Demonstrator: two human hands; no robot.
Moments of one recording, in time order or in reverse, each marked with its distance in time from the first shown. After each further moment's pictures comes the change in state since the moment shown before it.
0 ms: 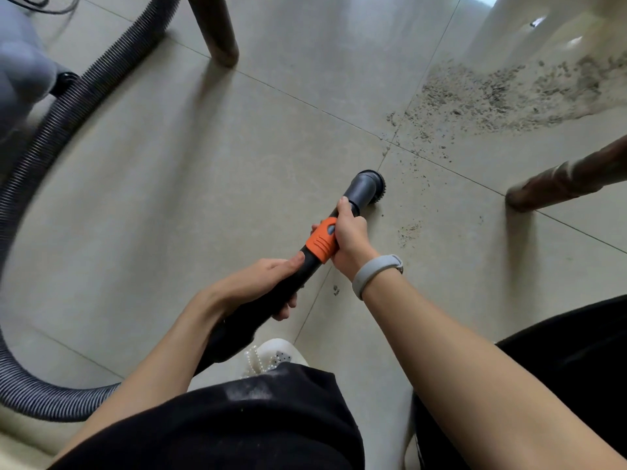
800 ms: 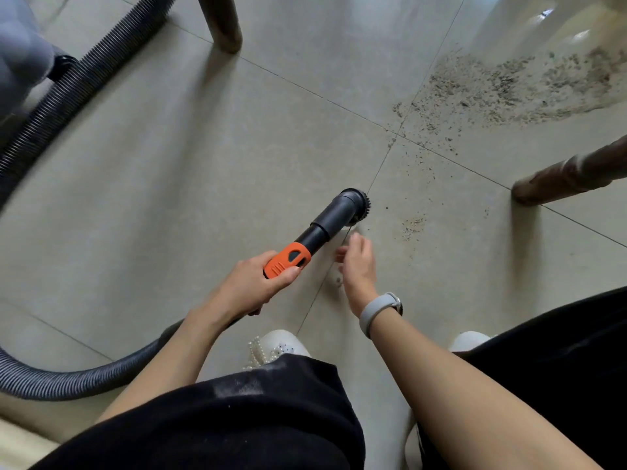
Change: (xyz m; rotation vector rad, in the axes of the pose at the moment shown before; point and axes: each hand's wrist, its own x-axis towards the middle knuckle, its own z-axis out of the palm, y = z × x) left_hand -0.003 -0.032 -0.004 0.382 0.361 0.148; right_hand -0.006 0.060 -0.037 -0.332 0.083 -0.219
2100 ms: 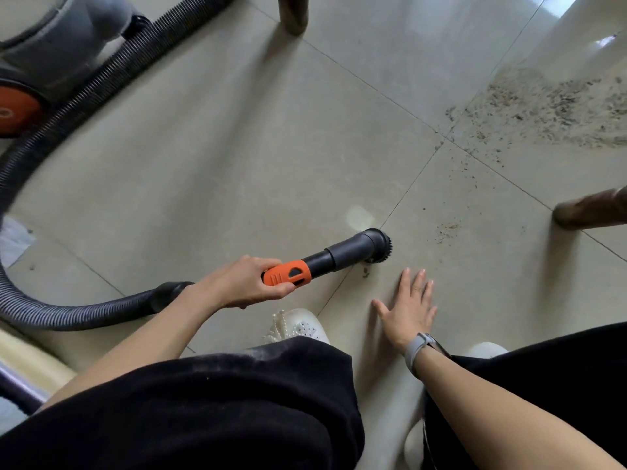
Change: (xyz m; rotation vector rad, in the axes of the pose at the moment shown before) left_hand -0.032 -0.056 -0.026 0.190 -0.145 -0.006; right_hand -0.011 0.077 -0.064 -1.214 -0.046 -0.120
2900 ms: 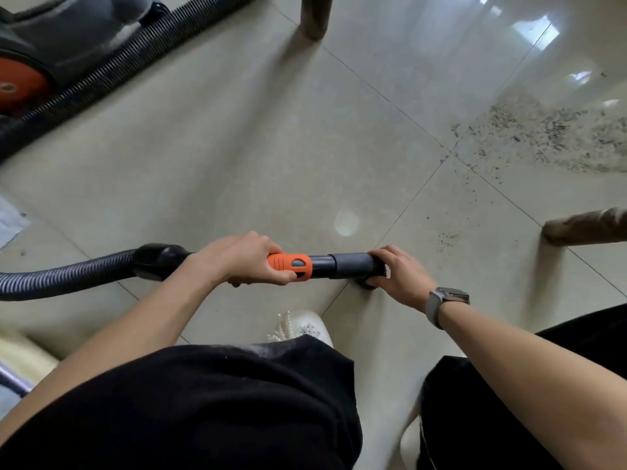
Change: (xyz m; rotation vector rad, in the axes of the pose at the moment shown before) left_hand -0.005 0.009 -0.041 0.266 -0.034 -0.051; right_hand 0.025 -0.045 -0.067 -0.133 -0.061 -0.624
